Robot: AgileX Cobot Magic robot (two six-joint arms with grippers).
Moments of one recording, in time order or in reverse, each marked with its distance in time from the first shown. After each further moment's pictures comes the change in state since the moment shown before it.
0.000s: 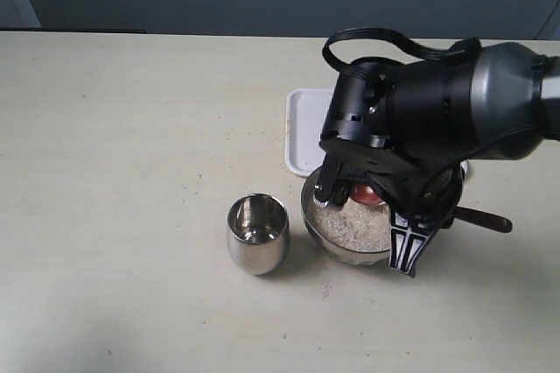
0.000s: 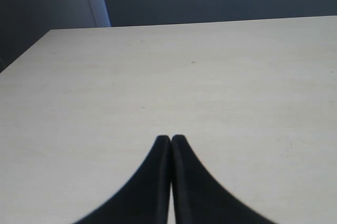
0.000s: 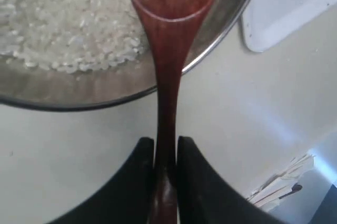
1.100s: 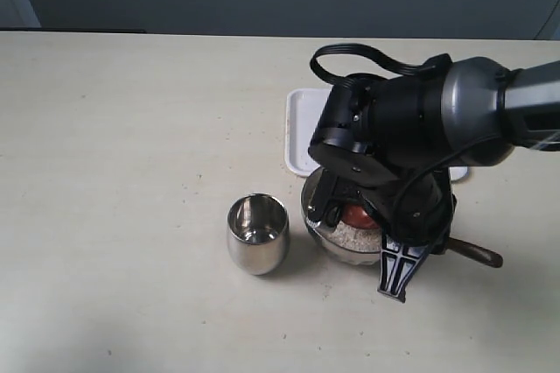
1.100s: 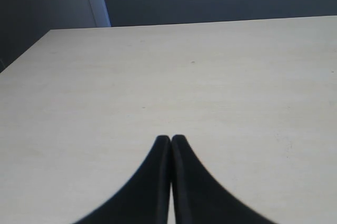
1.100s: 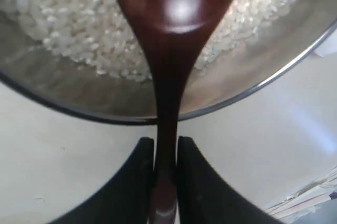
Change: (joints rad) left arm 0.000 0.000 0.000 0.000 0.000 0.000; right arm 0.001 0.049 0.000 0.119 0.000 -0.034
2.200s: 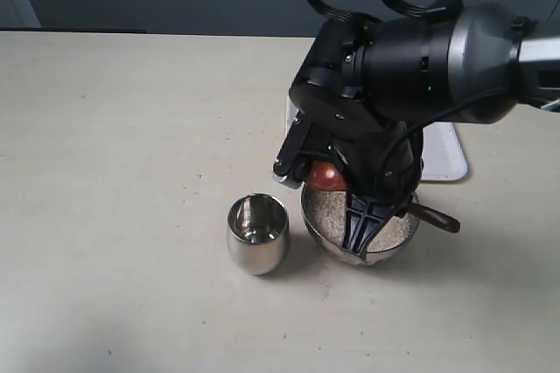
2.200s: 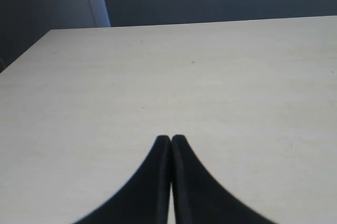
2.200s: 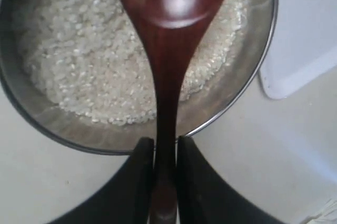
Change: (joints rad) left arm 0.000 0.000 0.000 0.000 0.000 0.000; right arm 0.002 -0.021 -0.144 0.037 -0.006 -0.038
